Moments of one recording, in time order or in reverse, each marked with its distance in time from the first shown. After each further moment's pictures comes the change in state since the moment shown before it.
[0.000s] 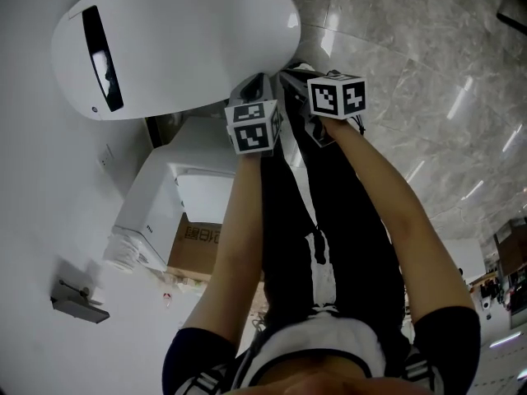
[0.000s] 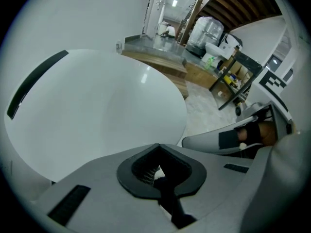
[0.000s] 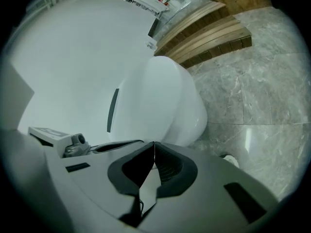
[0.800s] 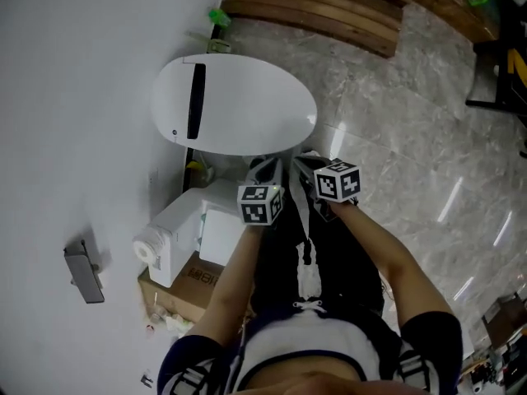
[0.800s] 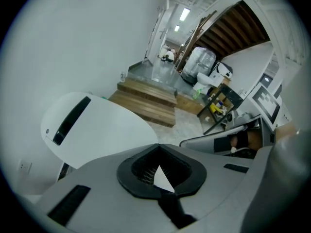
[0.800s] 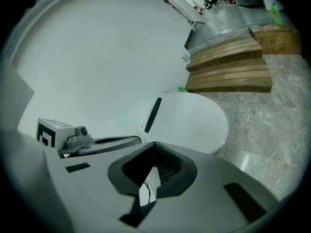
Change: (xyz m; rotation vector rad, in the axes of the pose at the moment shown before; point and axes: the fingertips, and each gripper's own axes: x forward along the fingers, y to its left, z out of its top) left arm -0.241 -0.038 0.085 -0.079 -0.220 -0.075; right arm -0.137 0.208 0.028 -0.287 0.007 0.035
